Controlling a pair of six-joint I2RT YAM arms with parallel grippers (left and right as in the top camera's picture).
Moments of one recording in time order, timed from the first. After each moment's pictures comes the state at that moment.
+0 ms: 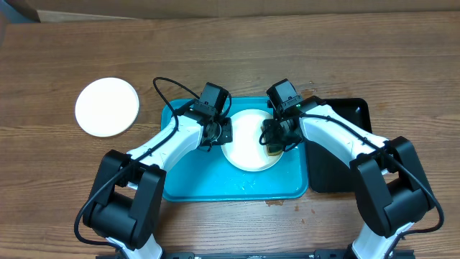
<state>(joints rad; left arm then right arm) -0.42 1.83 1.10 -0.53 0.08 -0.47 0.46 1.89 1.20 -0.67 -0.15 0.38</state>
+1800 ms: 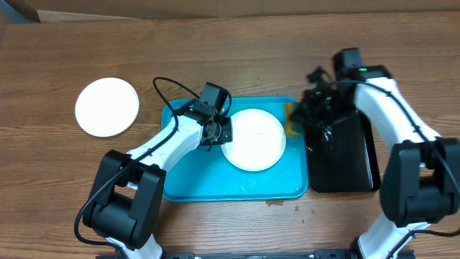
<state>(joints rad) -0.42 1.83 1.10 -0.52 0.08 -0.47 0.14 1.89 1.39 -0.94 -0.64 0.17</state>
